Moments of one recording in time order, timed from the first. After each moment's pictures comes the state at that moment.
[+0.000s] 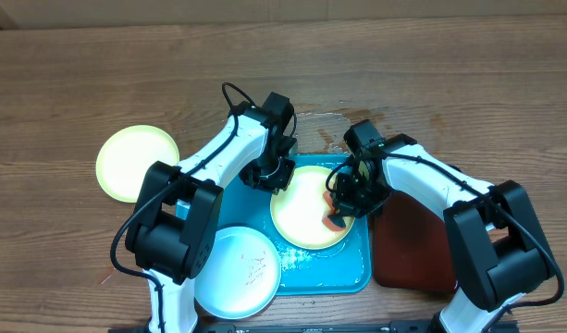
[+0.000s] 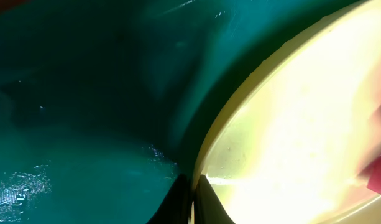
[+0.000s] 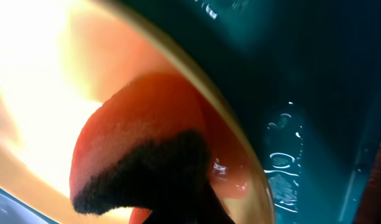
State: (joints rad) left arm -0.44 2.05 1.44 -1.04 0.18 -0.10; right arm 0.42 1.85 1.08 -0.82 -0.39 0.60
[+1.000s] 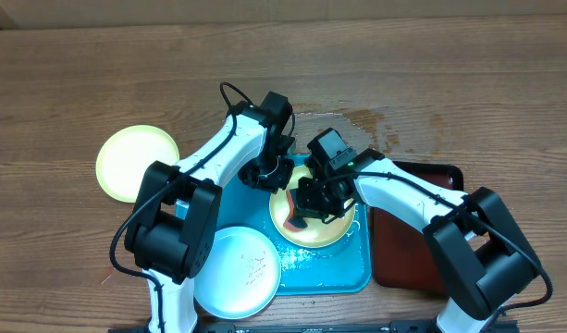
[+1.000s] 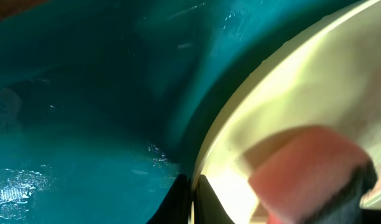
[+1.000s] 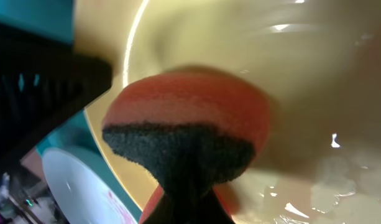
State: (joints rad) left arm -0.44 2.05 1.44 -1.04 0.18 -0.11; right arm 0.60 1.85 1.07 -0.54 -0.51 0.76
